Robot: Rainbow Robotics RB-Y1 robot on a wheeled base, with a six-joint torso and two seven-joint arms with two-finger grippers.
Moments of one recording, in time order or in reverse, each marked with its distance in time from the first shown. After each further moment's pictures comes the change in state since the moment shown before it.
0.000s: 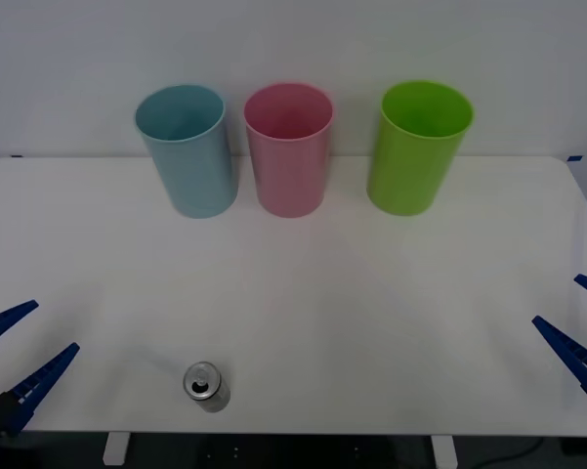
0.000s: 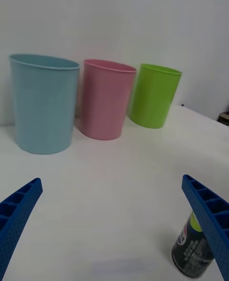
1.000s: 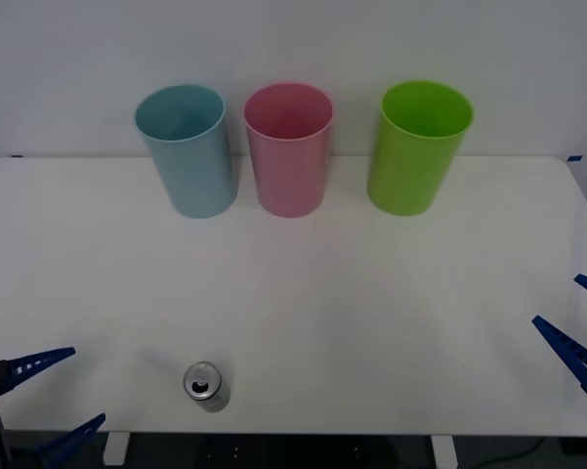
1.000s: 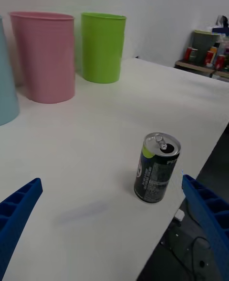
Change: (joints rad) right arm 0.000 0.000 0.000 0.000 0.000 0.000 0.000; left arm -0.004 0.119 -0.145 0.139 -0.045 -0.121 -0.251
